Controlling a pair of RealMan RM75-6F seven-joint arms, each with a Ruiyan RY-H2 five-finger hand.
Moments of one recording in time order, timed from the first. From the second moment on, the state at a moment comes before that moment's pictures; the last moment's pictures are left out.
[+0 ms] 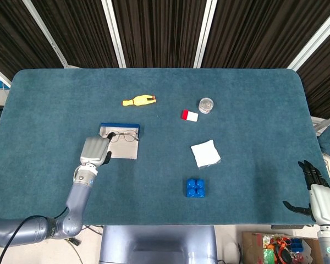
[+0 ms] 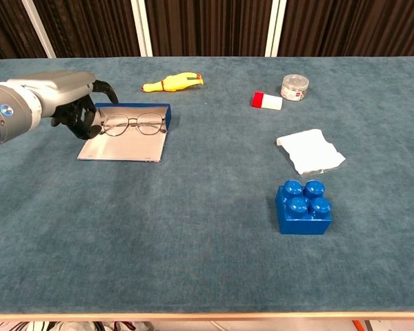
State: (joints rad) left arm -0.81 -1.60 -0.21 -1.60 0.63 1.17 0.75; right arm 0.05 -1.07 0.09 -1.75 -1.34 1.40 0.07
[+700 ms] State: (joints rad) left arm -0.84 -1.68 -0.22 -1.48 0.50 1.06 0.73; right arm 0.05 -1.07 0.09 -1.75 -1.33 1.39 0.07
